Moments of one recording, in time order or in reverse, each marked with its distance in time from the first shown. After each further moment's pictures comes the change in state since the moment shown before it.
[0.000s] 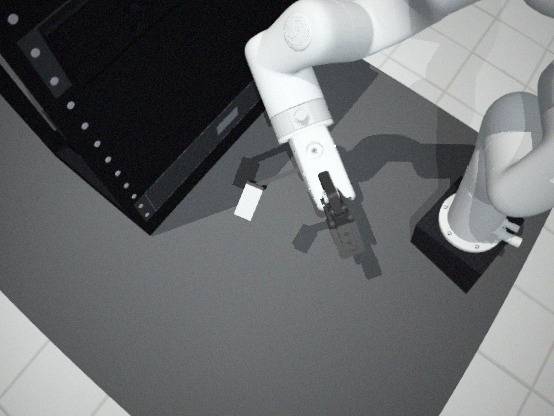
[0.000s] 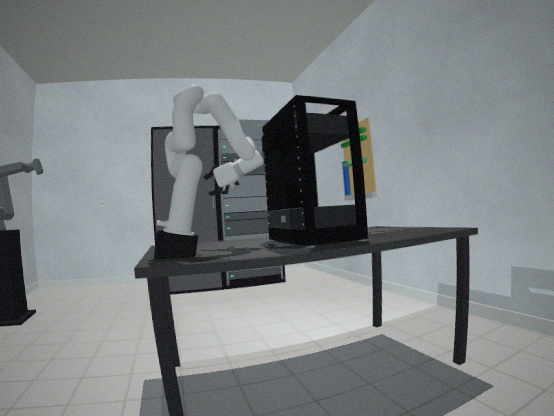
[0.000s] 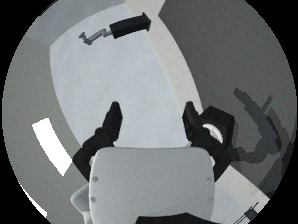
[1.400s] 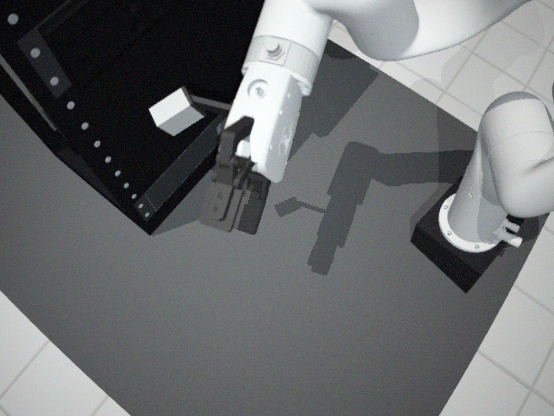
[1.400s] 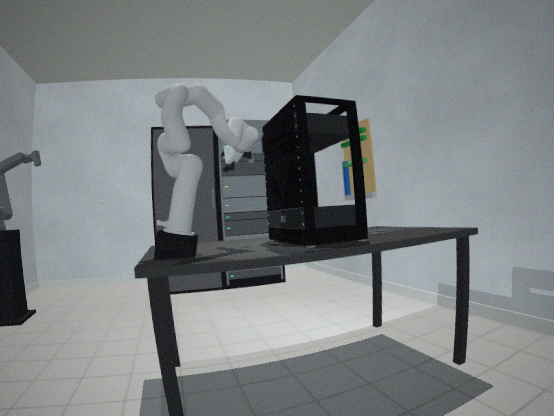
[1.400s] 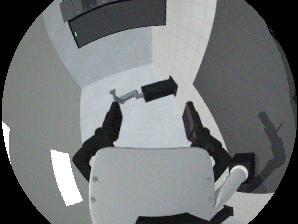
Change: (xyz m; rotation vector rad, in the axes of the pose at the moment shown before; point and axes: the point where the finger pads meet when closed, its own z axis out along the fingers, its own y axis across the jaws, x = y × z) arm 0.106 -0.133 -0.087 0.188 0.650 0.135
